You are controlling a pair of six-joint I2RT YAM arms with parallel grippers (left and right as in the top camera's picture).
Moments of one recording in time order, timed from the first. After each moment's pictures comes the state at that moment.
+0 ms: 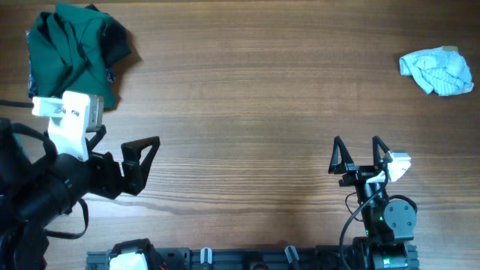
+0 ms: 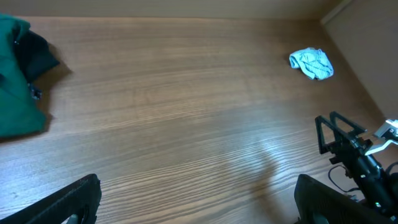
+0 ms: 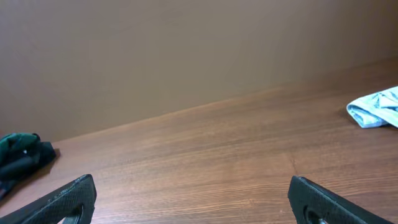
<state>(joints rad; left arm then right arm) 0.14 1.04 1.80 -1.54 0.52 0.10 0.05 0.02 0.01 0.00 -0.06 0.31</state>
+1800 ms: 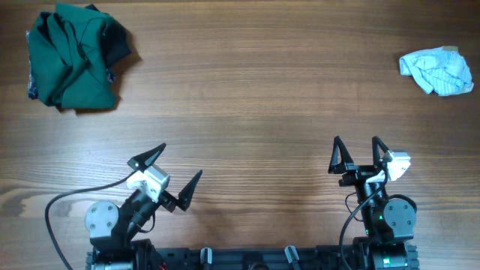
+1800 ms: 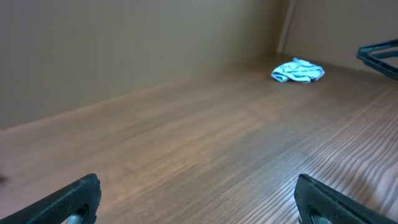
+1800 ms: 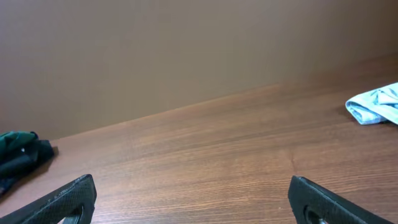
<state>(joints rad) 0.08 0.06 0.13 -0.18 0.73 0.10 0.05 0.03 0.01 0.00 -0.06 0.31</state>
